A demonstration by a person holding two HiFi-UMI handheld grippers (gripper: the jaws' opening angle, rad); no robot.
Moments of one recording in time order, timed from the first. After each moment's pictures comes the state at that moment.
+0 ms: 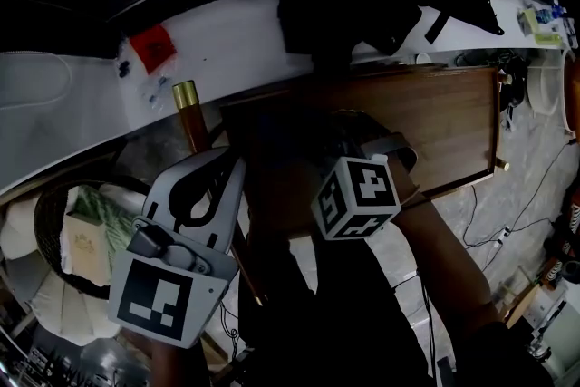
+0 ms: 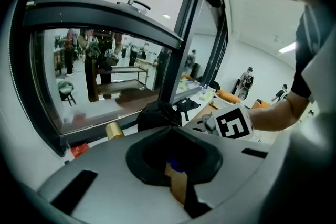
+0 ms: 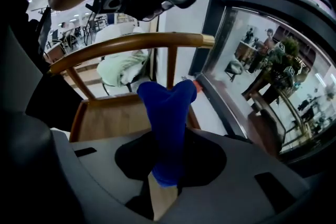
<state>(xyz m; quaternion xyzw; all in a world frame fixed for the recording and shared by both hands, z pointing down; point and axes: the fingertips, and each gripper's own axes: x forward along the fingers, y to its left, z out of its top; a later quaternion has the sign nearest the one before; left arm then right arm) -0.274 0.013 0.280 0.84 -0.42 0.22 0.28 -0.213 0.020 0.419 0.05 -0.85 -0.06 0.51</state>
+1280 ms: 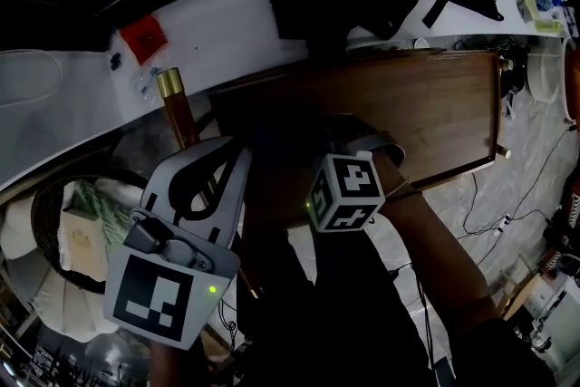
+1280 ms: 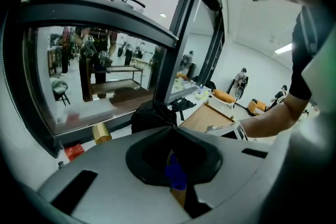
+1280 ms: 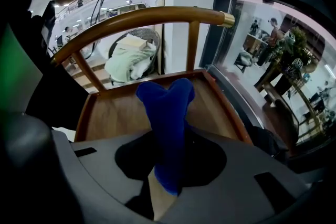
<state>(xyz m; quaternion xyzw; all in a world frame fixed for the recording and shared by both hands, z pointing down) -0.255 0.016 0.283 0.85 -0.39 0.22 0.28 -0.202 0.059 0.459 0.02 -0.85 -0.03 0.53</state>
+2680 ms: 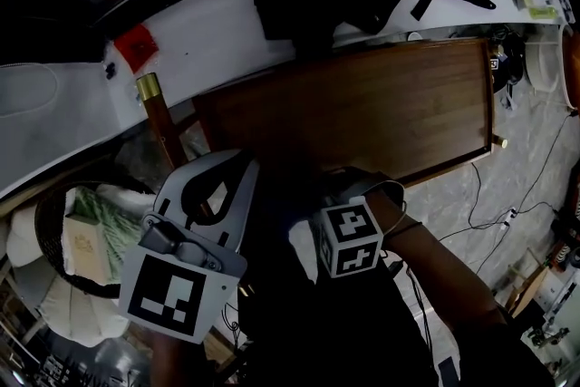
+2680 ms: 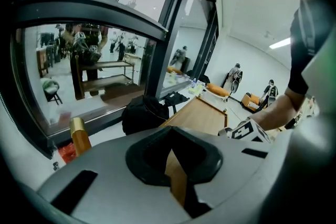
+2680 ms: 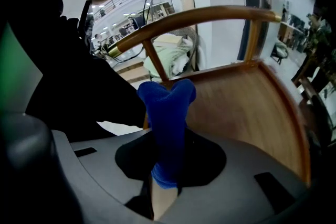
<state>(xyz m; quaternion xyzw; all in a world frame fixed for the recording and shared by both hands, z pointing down) -0.212 0.035 0.286 0.86 -0.36 0.24 0.27 -0.155 0.190 0.448 -0.15 -0.82 0.04 0.55</state>
